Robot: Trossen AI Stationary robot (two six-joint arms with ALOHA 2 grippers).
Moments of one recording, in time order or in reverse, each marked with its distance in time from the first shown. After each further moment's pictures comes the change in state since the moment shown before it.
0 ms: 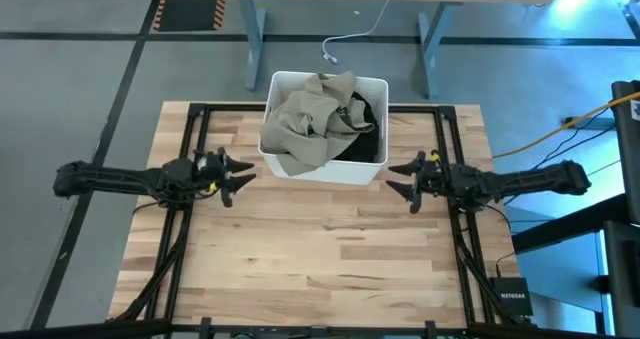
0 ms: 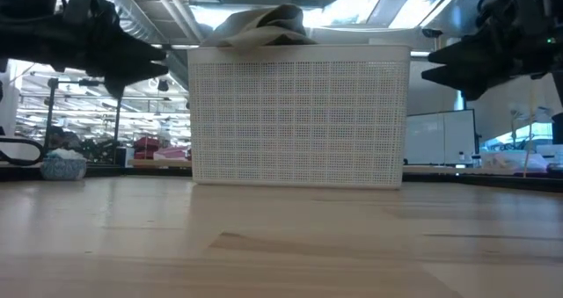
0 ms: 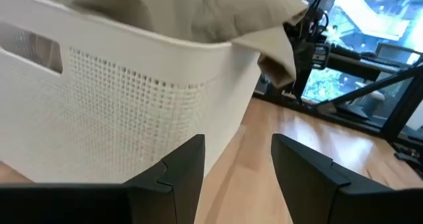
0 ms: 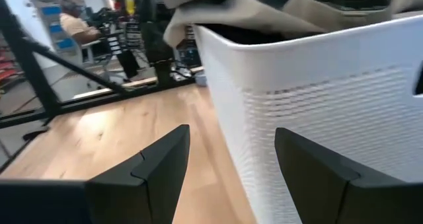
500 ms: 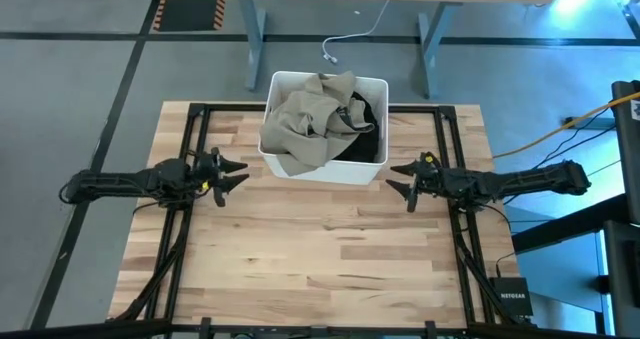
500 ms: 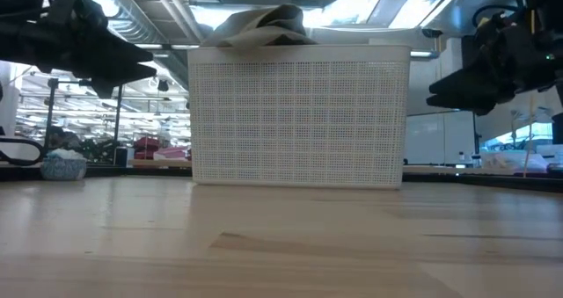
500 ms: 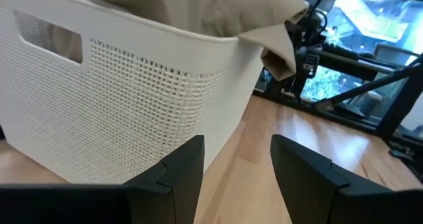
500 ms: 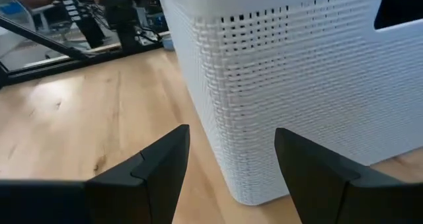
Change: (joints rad) left arm 0.004 -0.238 -0.001 -0.256 0.002 -0.013; right arm 0.022 -0.003 0.000 -0.167 0.092 0.049
